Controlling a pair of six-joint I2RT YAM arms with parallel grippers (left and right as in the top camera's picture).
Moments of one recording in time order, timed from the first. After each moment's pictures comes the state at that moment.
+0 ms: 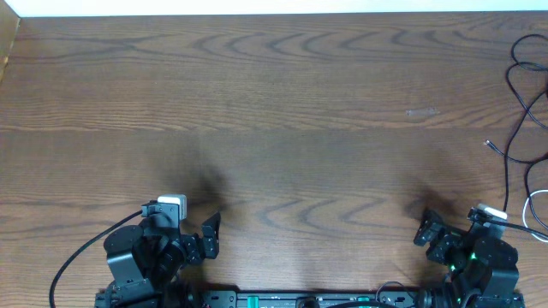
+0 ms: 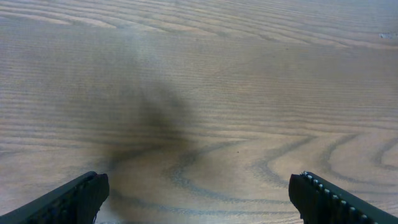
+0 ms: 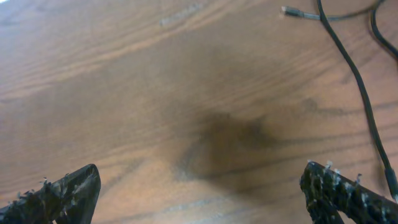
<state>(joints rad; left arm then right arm) 0.23 0.24 0.46 -0.96 0.44 0.07 -0.06 0.10 0.42 -0.97 0.06 0.33</state>
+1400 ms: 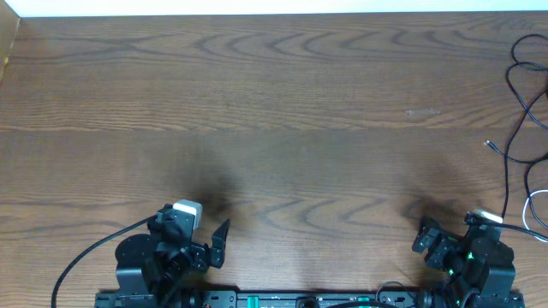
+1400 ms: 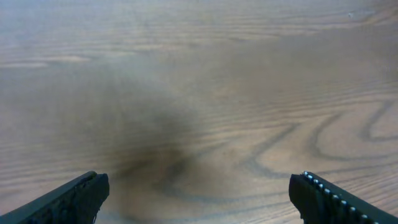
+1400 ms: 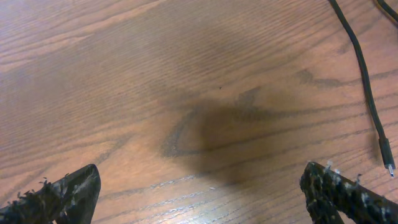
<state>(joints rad) 0.01 0.14 0.46 -0.93 0.33 0.10 -0.06 0.10 0.42 -1.05 0.06 0.33</state>
